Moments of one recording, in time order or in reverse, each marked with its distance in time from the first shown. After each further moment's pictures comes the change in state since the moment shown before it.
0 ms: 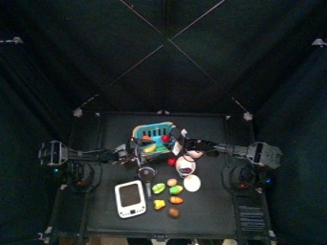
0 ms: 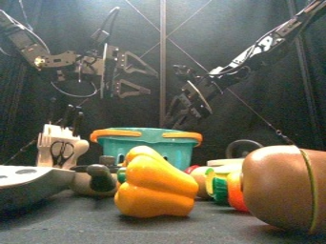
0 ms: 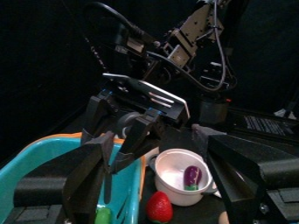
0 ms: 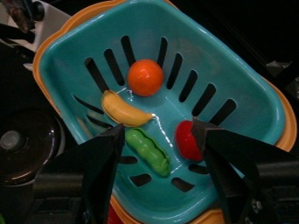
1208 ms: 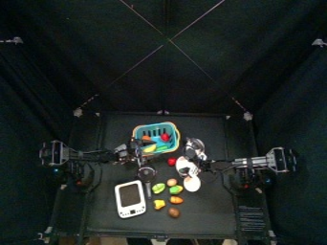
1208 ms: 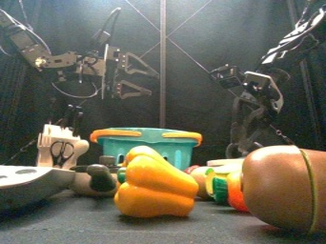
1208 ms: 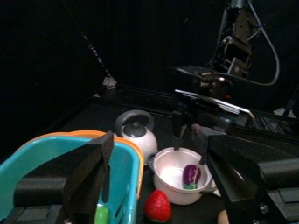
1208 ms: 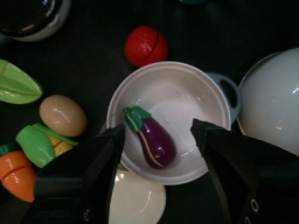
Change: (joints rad) left arm -0.006 0.012 -0.005 -0.003 0.000 0.000; right arm 0.357 -0.255 0.304 0.440 0.420 -0.011
